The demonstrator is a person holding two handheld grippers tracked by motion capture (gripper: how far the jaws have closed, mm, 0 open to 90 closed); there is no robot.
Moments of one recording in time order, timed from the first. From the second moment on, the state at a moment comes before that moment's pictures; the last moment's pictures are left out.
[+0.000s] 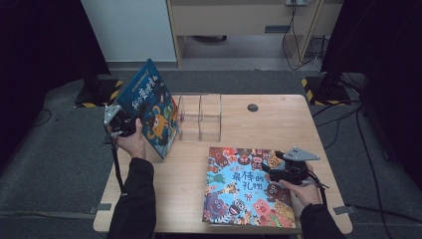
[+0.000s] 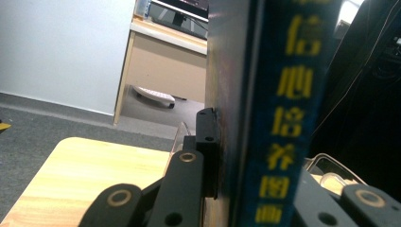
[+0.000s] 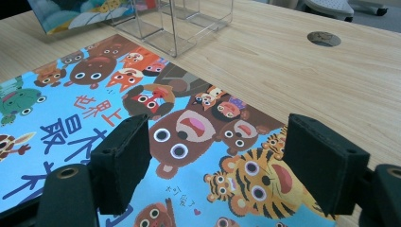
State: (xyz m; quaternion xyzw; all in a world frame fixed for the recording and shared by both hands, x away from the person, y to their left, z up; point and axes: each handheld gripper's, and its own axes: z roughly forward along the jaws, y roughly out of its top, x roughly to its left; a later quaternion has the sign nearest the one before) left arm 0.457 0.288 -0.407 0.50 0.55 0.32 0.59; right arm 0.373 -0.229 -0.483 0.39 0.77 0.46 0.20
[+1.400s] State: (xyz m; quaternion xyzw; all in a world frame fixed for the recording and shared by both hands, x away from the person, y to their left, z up) left arm 0.411 0.308 -0.392 0.56 0.53 0.32 0.55; right arm 0.369 -0.229 -0.477 0.39 0.76 0.47 0.21
